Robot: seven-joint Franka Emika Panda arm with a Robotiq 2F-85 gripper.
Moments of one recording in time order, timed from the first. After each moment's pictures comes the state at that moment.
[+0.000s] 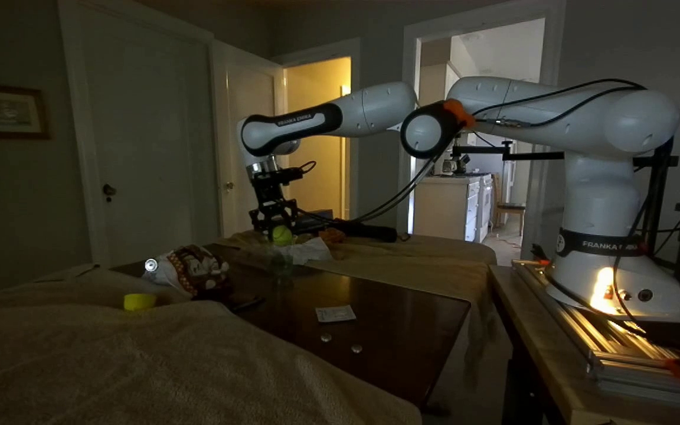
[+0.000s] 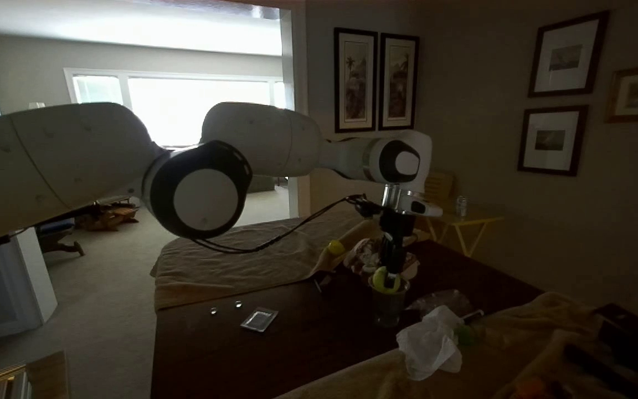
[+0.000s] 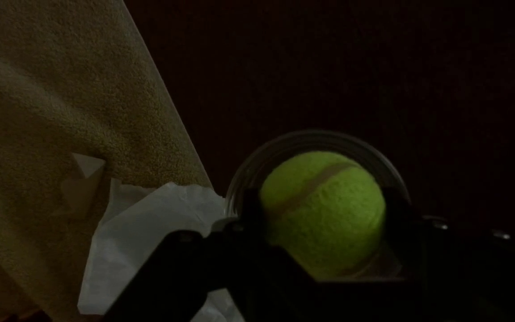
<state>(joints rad) -0.09 1.30 -0.08 -0.46 0.01 1.50 0.66</state>
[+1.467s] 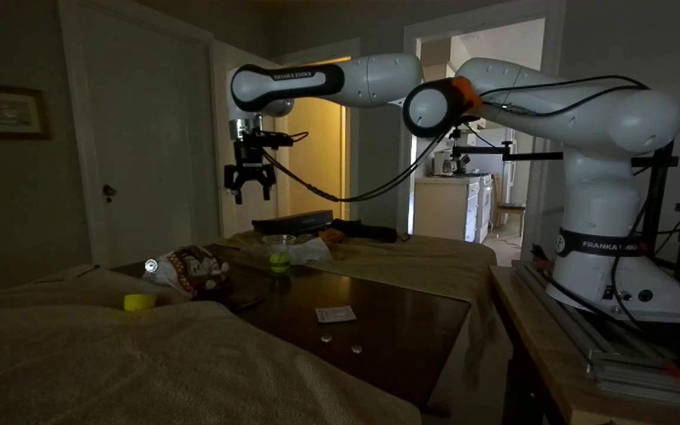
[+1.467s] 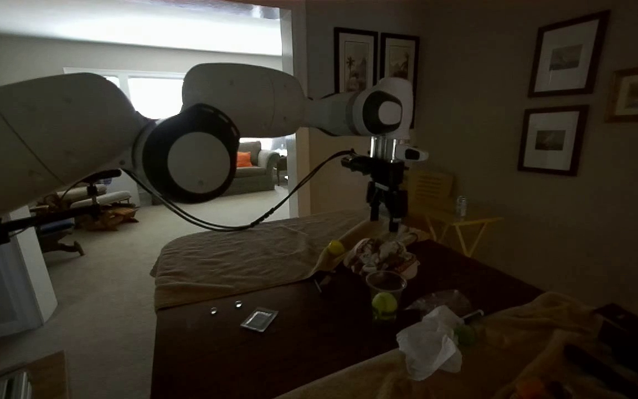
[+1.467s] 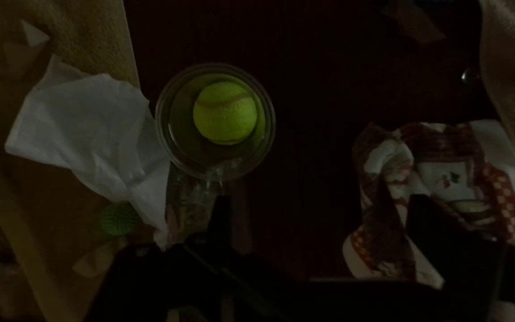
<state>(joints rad) -0.03 1.17 -0.05 -0.44 0.01 1.57 0.37</state>
